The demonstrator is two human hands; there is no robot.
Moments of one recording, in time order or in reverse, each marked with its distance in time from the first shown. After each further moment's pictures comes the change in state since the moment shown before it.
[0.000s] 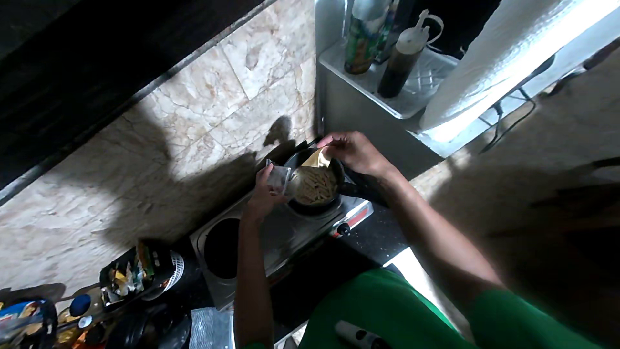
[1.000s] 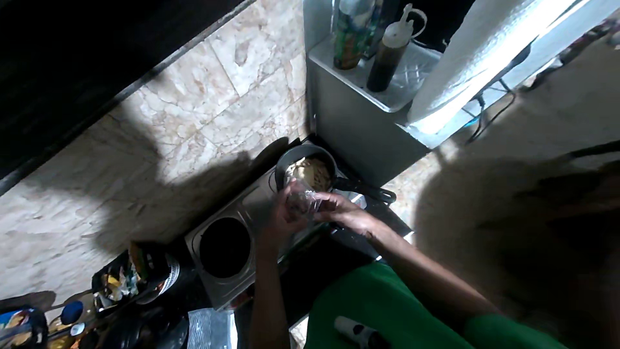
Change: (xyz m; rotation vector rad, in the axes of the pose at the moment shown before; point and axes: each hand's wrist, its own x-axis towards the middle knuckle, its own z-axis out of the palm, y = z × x) left_hand -0.053 -0.027 0.066 -0.386 -0.182 0.355; right_hand -0.123 0.020 0.089 0.764 -0.212 0.197
